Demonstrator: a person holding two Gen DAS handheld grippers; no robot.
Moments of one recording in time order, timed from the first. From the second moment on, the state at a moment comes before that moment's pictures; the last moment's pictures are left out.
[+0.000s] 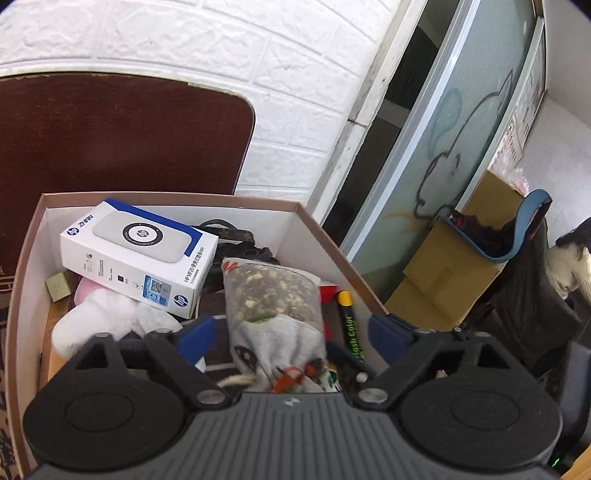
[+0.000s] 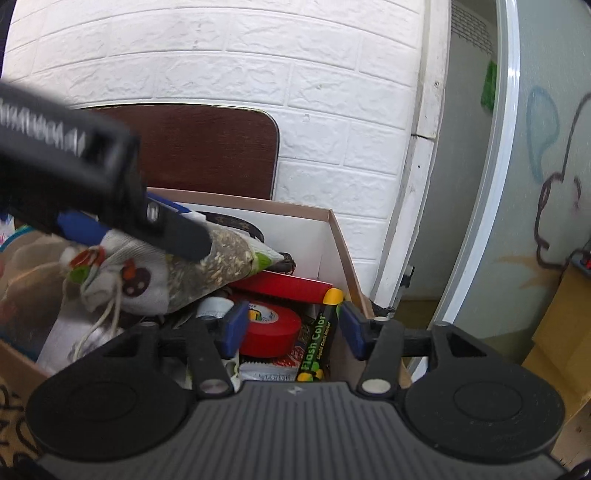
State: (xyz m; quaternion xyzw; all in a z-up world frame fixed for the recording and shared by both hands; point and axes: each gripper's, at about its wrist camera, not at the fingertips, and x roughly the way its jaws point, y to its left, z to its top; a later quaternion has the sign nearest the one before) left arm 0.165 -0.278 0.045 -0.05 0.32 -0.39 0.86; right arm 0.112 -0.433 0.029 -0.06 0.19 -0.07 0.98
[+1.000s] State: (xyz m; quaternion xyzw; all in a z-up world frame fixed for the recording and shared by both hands) left arm 0.019 -0.183 0.032 -0.02 0.30 -0.23 0.92; right arm -0.022 -0.360 0.053 -0.05 0.21 -0.03 0.98
